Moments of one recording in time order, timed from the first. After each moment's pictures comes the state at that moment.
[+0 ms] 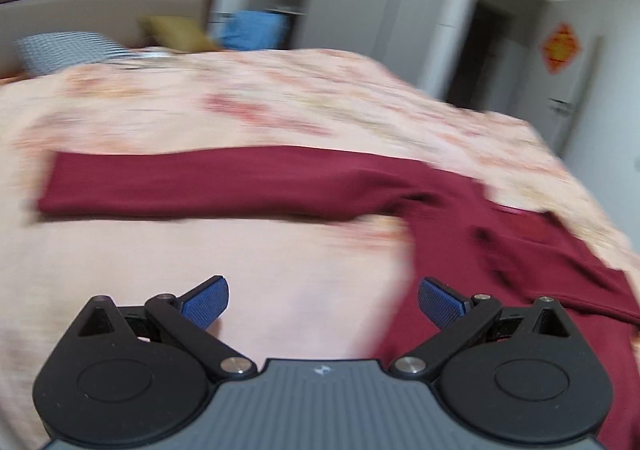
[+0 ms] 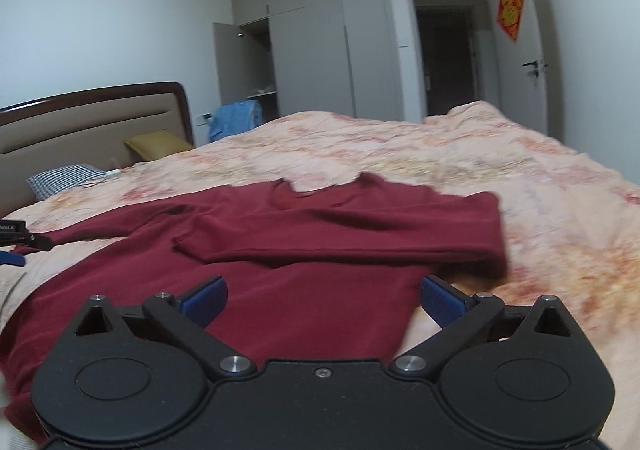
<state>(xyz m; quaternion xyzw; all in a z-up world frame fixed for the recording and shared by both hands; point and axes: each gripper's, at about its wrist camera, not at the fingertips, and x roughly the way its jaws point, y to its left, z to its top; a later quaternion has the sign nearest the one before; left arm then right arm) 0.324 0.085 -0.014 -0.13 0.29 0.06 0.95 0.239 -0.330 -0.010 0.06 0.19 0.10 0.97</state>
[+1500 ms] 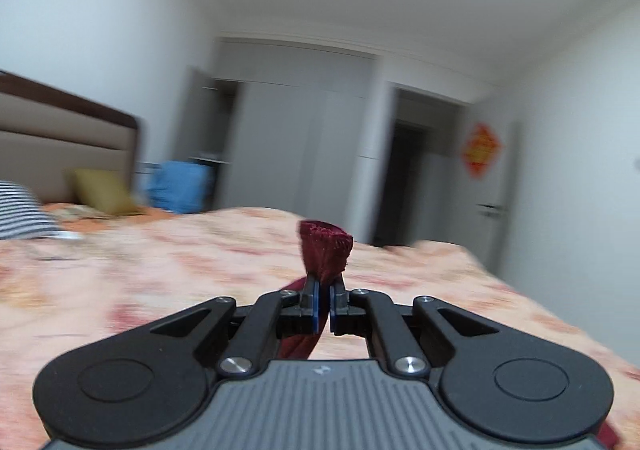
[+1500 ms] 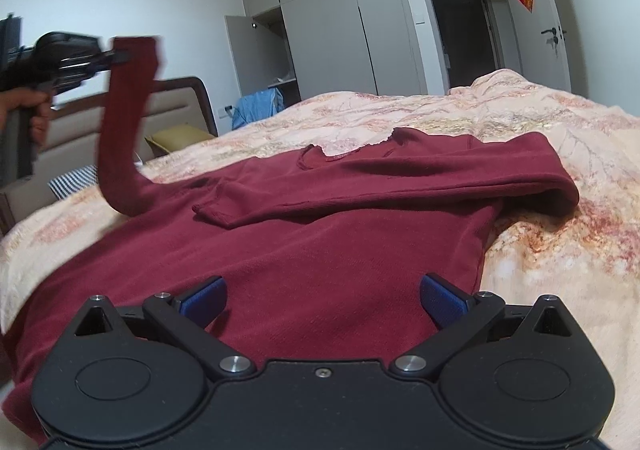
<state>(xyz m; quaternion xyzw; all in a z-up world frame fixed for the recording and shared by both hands) 0.412 0.014 0.111 -0.08 0.06 -0.08 0.99 0.257 -0.322 -0.055 0.11 0.21 0.14 0.96</state>
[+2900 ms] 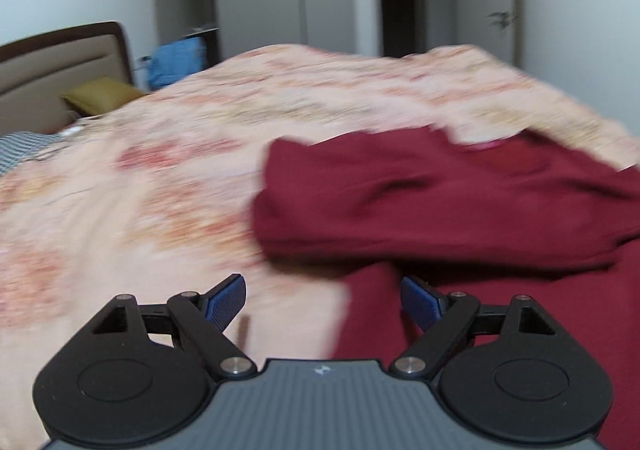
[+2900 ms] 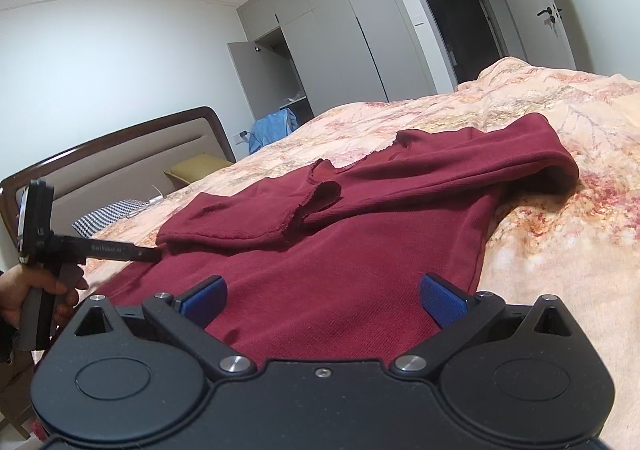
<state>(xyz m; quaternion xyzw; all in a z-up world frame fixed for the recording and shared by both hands) 0.395 0.009 -0.028 0.05 0.30 -0.01 0.95 0.247 -0.337 -0.056 0.17 0.19 0.16 0.95</state>
